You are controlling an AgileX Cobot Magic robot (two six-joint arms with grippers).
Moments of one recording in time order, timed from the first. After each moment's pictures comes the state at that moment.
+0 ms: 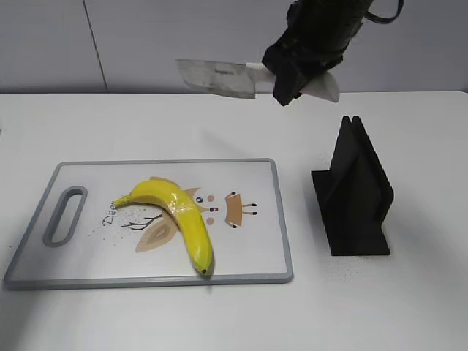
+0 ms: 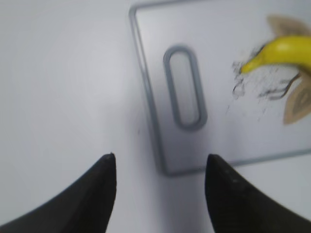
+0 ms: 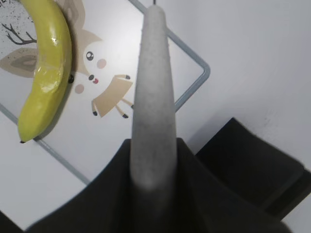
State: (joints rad) left arm 0.00 1.52 -1.20 -0.21 1.12 0.31; right arm 0.45 1.95 -1.78 0.20 1.17 -0.26
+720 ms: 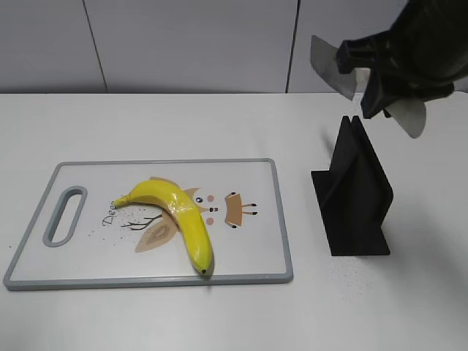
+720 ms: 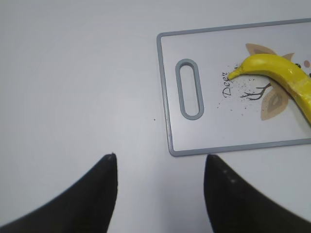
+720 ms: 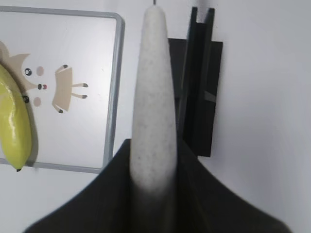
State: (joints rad) left arm 0.02 0.87 -1.02 -0.16 1.19 0.24; right arm 0.45 1.51 -1.27 -0.04 0.97 0.43
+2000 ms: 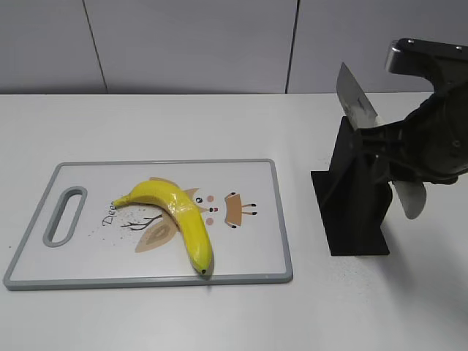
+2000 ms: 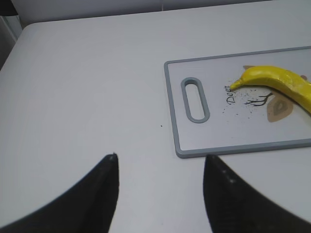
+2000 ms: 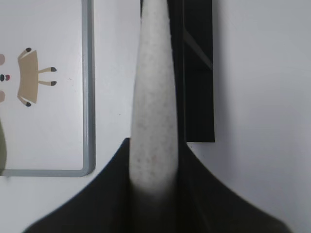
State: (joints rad) left arm 0.02 0.00 -0.50 -0.14 1.11 0.24; right arm 0.45 1.40 -0.86 -0.10 0.62 0.61
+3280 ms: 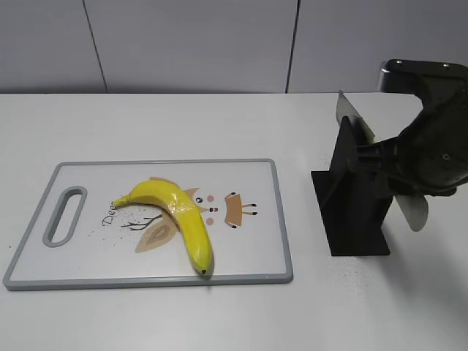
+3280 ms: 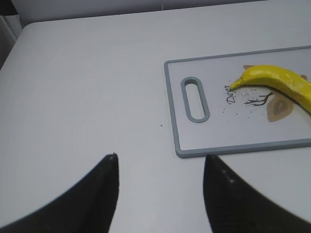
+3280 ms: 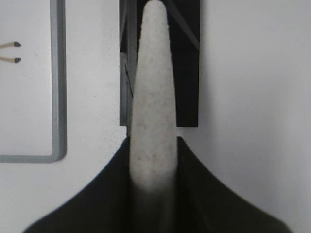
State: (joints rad) left arm 0.02 0.00 -0.50 -0.14 1.11 0.24; right arm 0.45 1.45 -0.85 -0.13 0.66 0.59
